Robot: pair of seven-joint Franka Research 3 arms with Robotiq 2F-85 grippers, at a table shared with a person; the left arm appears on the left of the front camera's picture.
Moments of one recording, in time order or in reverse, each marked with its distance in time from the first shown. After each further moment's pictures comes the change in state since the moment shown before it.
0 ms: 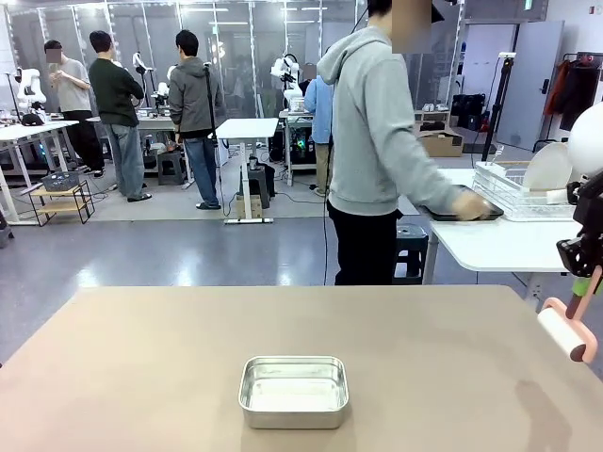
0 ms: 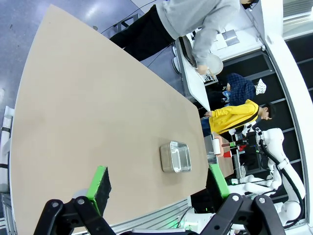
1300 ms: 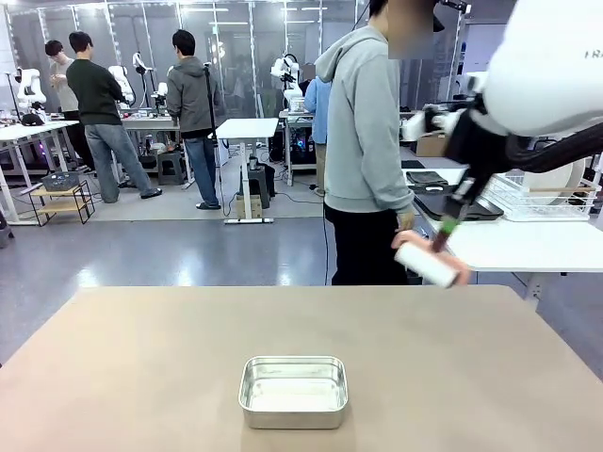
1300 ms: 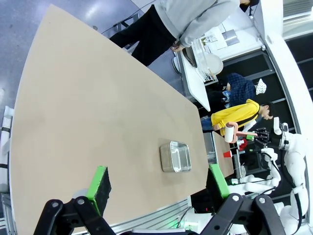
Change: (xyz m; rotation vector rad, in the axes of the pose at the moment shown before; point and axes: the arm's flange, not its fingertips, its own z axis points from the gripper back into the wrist) left arm 0.000 0.000 0.000 0.000 0.000 0.000; right arm -0.064 0.237 0.126 -0.015 -0.370 0.902
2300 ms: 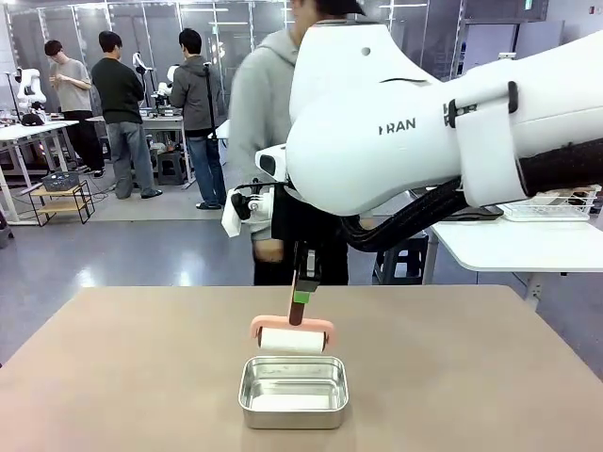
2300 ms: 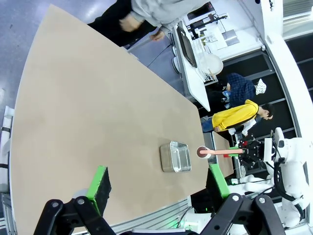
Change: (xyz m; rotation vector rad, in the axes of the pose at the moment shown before) left arm 0.000 0.000 0.000 0.000 0.000 0.000; right arm 0.118 0.189 -0.068 0.182 0.034 0.647
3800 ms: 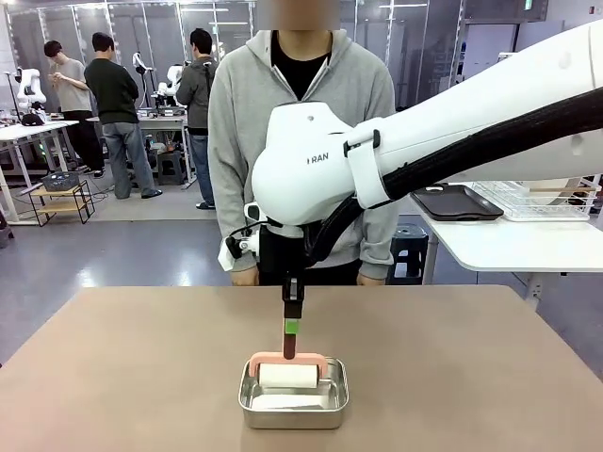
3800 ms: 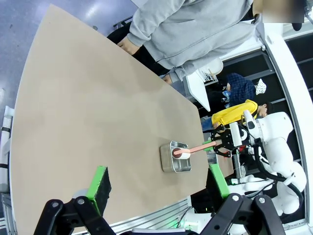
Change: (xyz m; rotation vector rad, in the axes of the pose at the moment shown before) left arm 0.000 0.000 0.000 0.000 0.000 0.000; right arm 0.019 -0.063 -0.106 0.249 0.088 -0.001
